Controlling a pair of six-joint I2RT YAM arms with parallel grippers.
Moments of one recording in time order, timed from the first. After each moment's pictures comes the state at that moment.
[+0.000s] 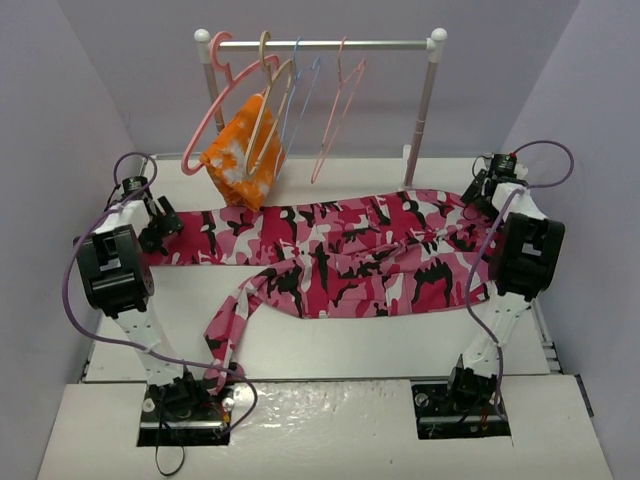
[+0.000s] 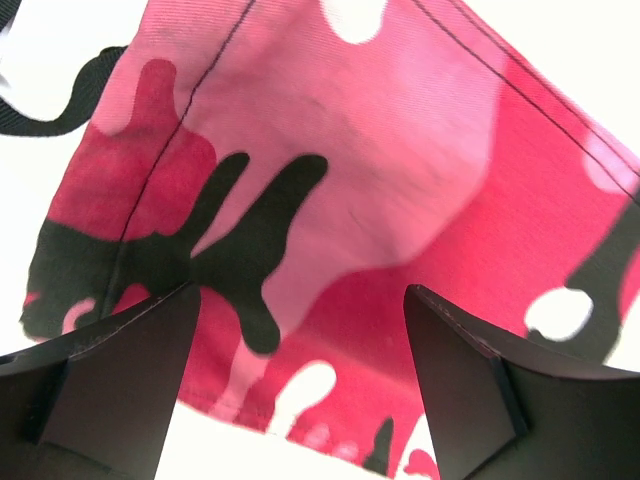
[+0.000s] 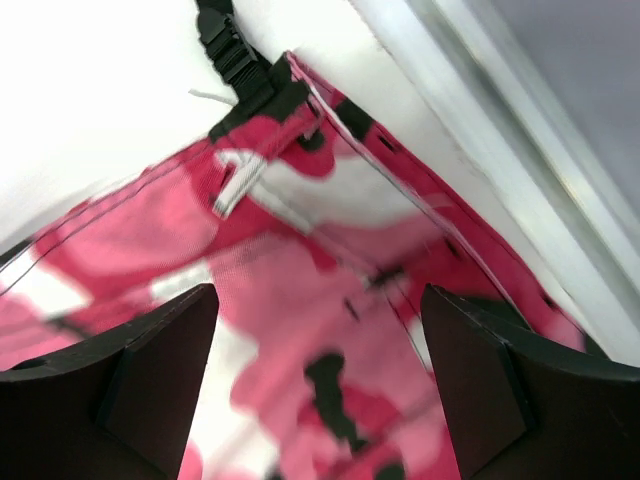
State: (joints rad) left arm 0.29 1.99 1.43 -0.51 -0.06 -0.35; right arm -0.26 2.14 1.62 -0.40 0.18 0.37
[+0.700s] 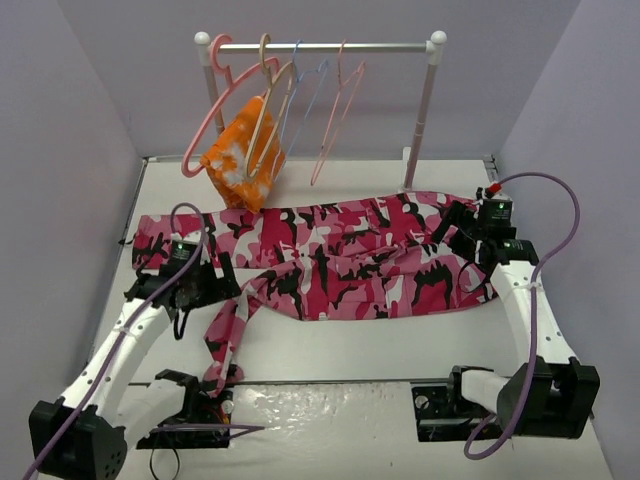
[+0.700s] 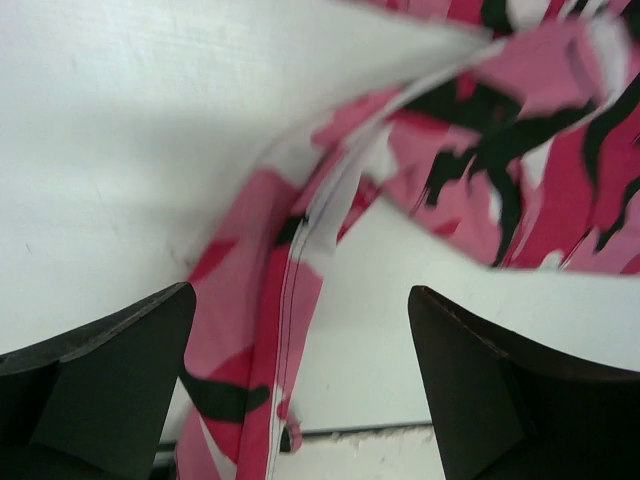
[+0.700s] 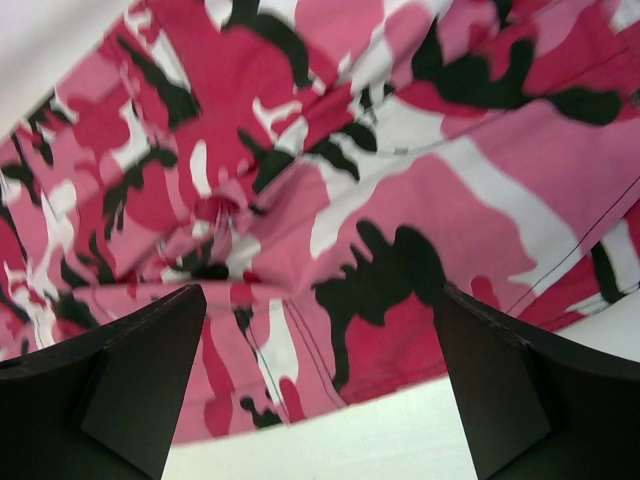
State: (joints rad) left arm -0.21 0.98 0.81 -0.77 0.03 -0.48; right arm -0.08 1.17 0.96 -0.55 -0.02 0.44
